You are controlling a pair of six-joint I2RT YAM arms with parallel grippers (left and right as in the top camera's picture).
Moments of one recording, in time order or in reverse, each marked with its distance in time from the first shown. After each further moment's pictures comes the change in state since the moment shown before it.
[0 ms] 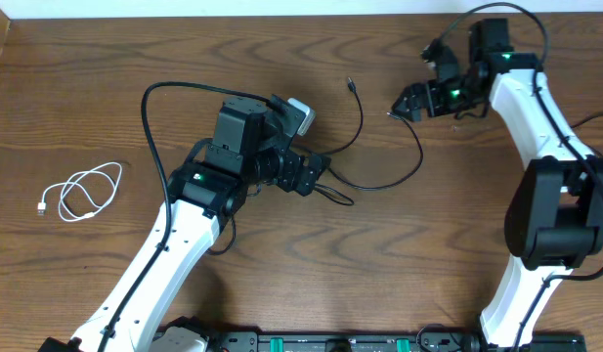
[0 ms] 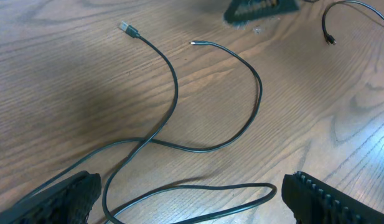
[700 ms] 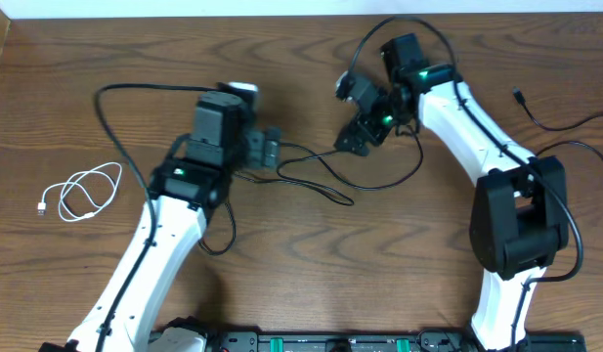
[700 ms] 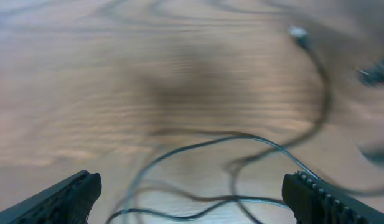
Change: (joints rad) left arm 0.127 0.000 0.000 -0.023 -0.433 -0.166; right arm 0.288 0.000 -0.039 0.028 0.001 -0.349
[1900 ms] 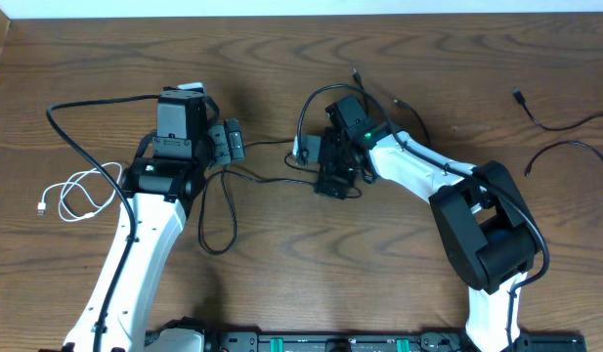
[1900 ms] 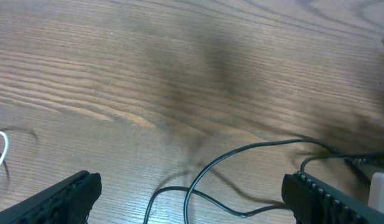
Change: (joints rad) left arm 0.144 0.000 0.000 -0.062 -0.050 -0.104; right arm 0.215 0.000 -0.311 0.387 0.216 -0.229
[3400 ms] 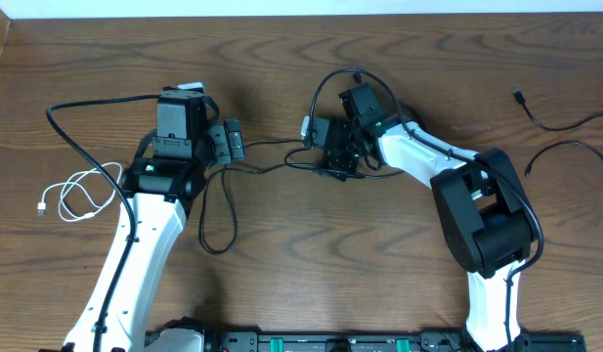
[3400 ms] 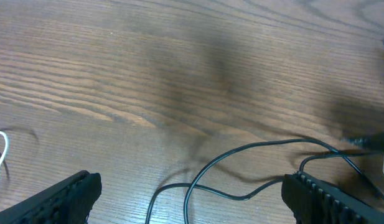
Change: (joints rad) left arm 0.000 0.000 0.000 0.000 0.000 0.000; right arm -0.074 0.073 0.042 0.068 -0.120 0.050
